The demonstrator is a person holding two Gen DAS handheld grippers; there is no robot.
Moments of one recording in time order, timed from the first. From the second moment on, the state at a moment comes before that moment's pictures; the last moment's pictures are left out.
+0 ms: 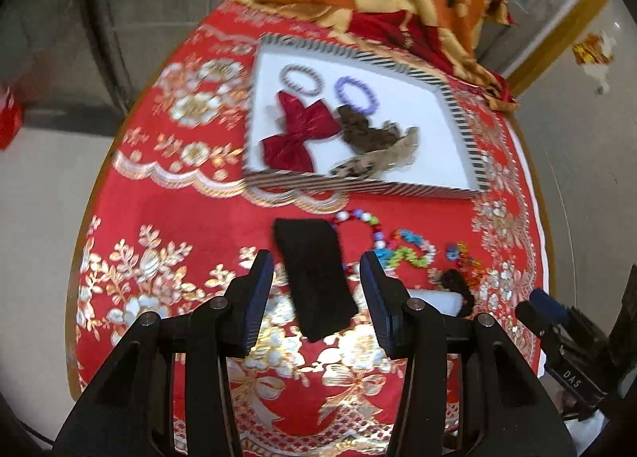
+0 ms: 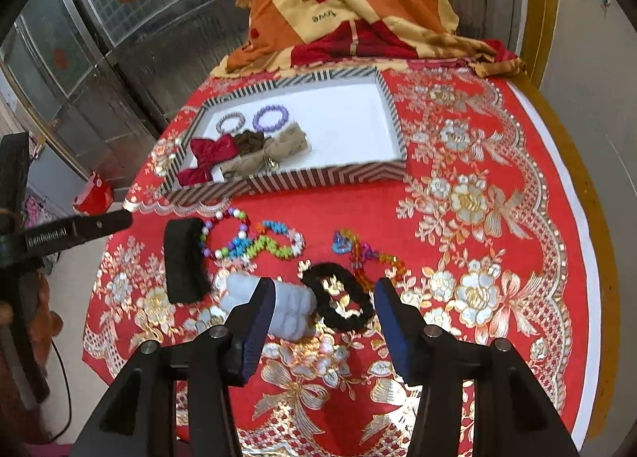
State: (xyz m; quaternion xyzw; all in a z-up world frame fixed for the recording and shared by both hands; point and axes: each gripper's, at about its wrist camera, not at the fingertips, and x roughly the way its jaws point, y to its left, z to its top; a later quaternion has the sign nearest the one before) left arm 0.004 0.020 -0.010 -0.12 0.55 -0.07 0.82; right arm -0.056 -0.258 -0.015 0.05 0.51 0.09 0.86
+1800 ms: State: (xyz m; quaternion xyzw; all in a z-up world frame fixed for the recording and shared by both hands) left arm 0.027 0.000 -0.023 -0.11 0.57 -0.09 0.81; right arm 0.010 -0.299 -0.019 0.08 0.49 0.19 0.85
